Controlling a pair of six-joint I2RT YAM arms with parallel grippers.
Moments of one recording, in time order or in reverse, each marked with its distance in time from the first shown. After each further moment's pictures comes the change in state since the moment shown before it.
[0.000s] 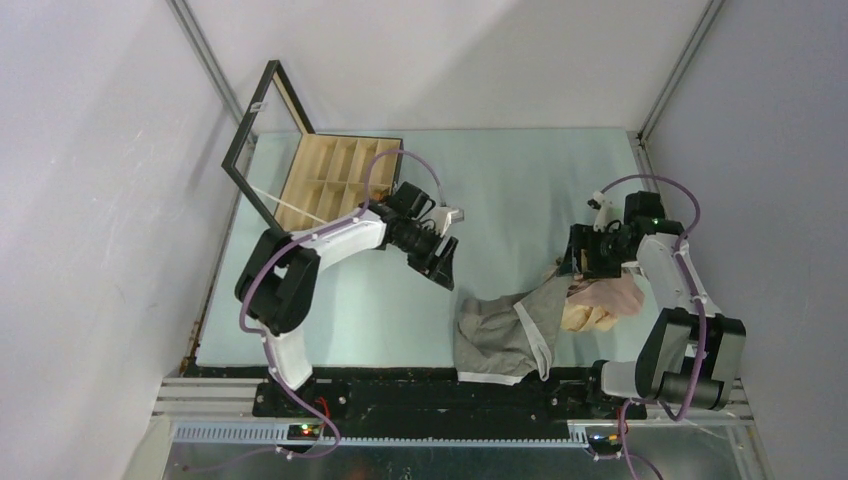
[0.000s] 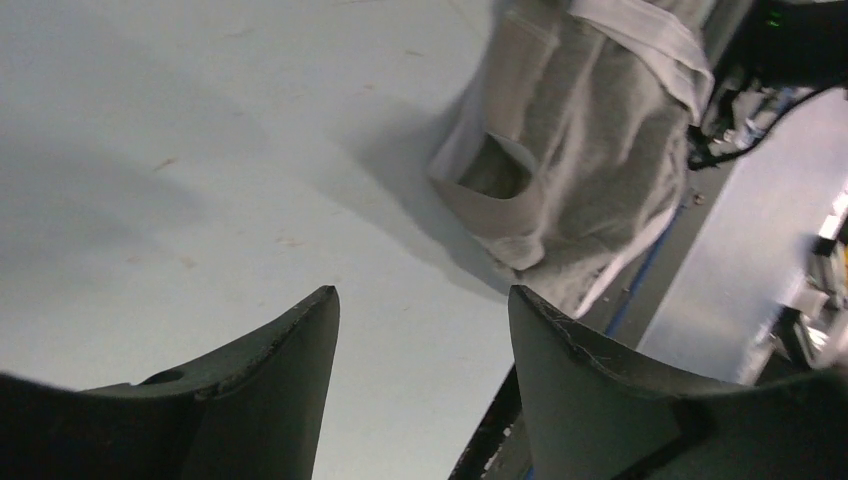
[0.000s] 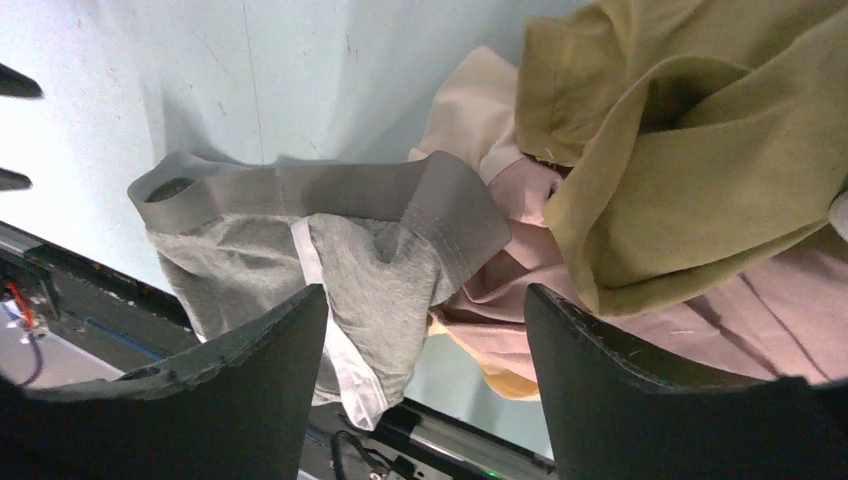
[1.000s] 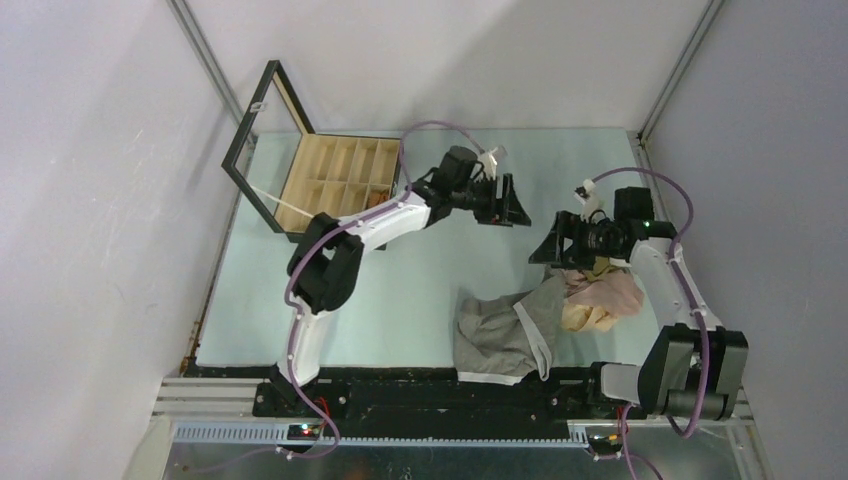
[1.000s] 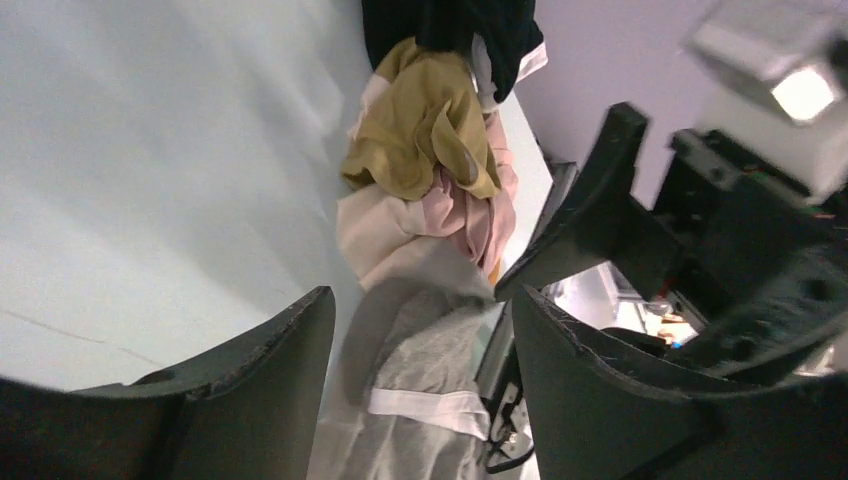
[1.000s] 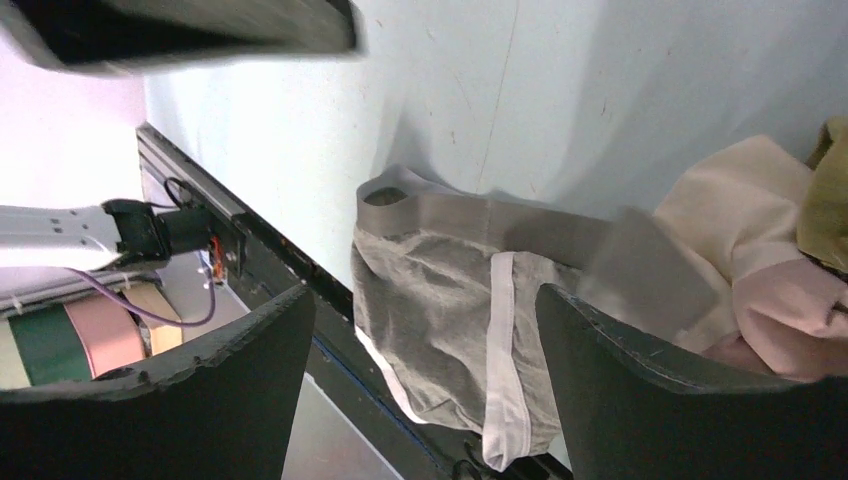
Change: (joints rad) left arm -0.114 0.294 0.445 0.491 0.007 -0.641; right arm 0.087 -0.037 -0.009 0.082 -0.314 0.189
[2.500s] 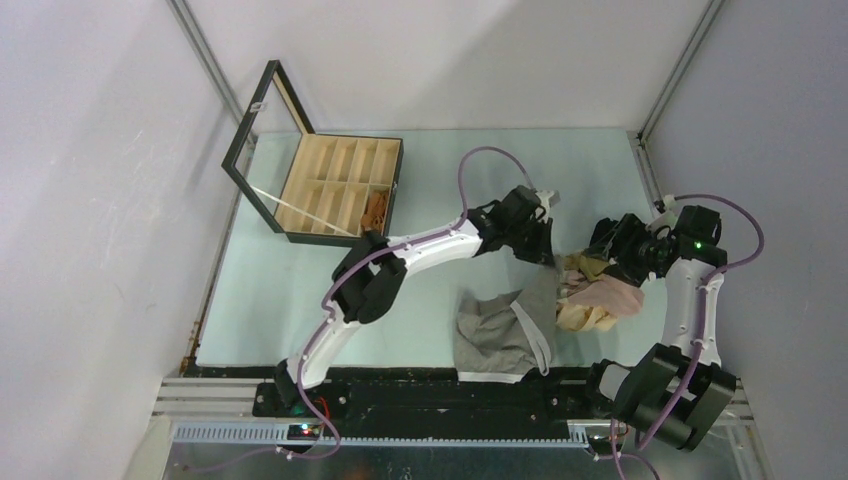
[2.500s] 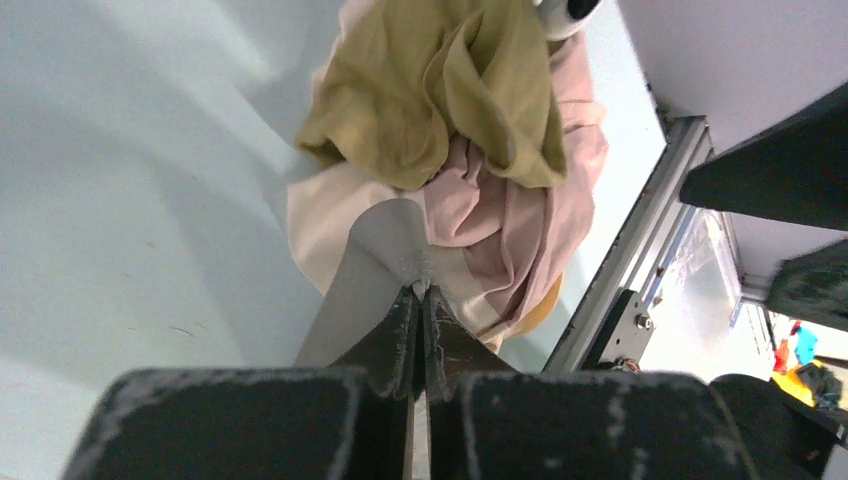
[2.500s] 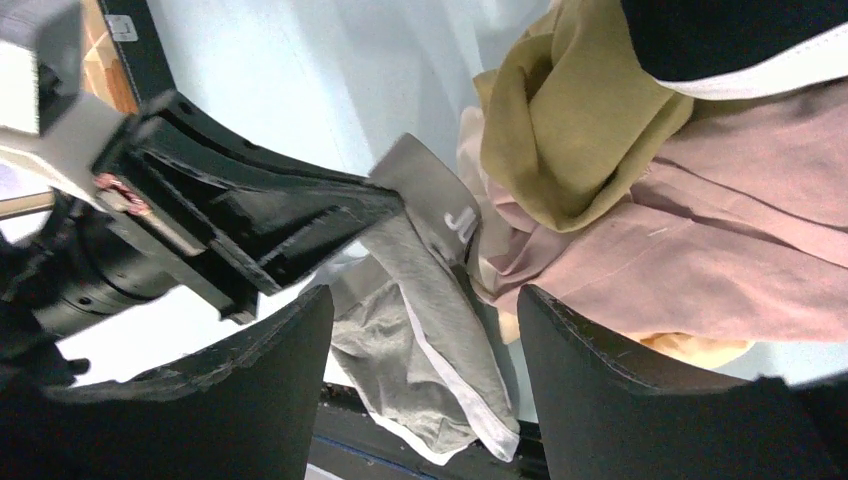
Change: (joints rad) left arm -0.259 0.219 0.213 -0.180 -0.296 0.009; right arm -0.391 -0.147 -0.027 -0.068 0.173 0.184
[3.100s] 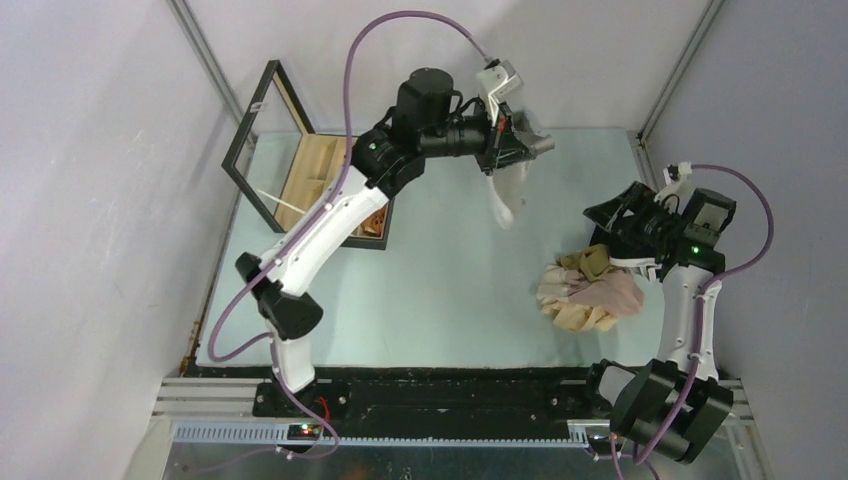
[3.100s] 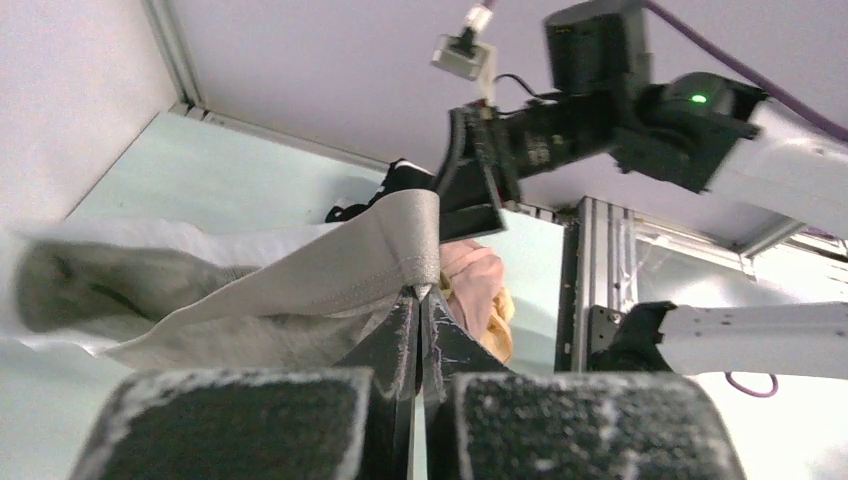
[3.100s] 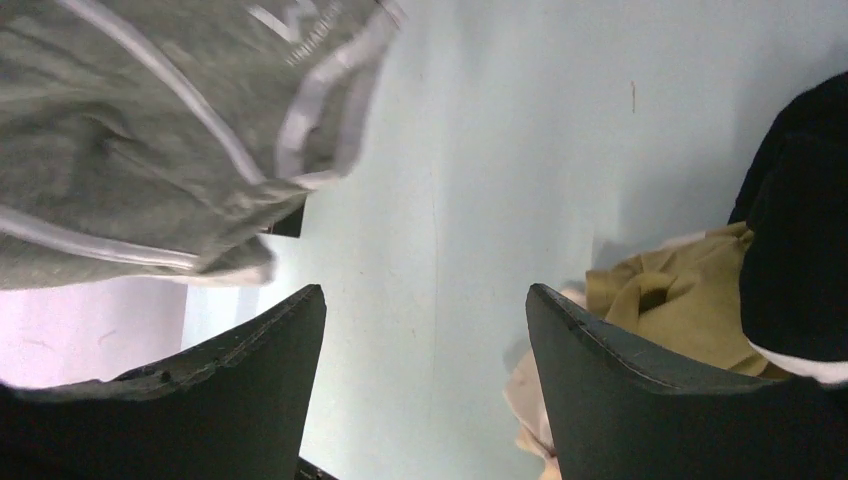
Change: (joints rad) left arm 0.178 -0.430 0.324 -0.245 0.225 0.534; right arm 0.027 -0.062 -0.005 0.407 -0.204 0.099
